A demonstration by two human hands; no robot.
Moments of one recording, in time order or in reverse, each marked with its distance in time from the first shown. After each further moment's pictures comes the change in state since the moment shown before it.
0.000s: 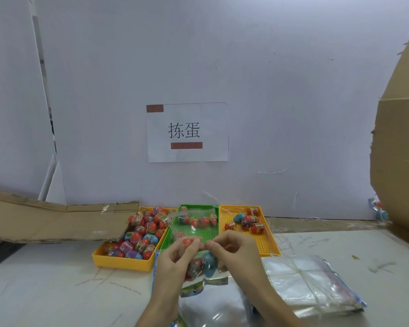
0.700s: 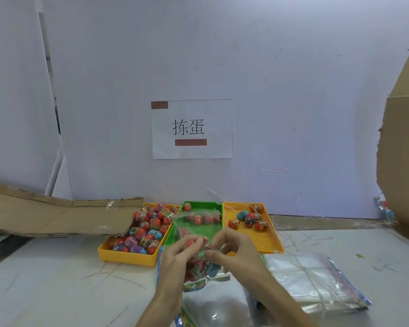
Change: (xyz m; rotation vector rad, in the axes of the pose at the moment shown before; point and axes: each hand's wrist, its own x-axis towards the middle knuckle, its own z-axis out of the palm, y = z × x) left_hand 0.000 -0.002 -0.004 0.023 0.002 -0.038; right_hand 0.000 0.003 -0.003 -0.073 -0.155 -0.028
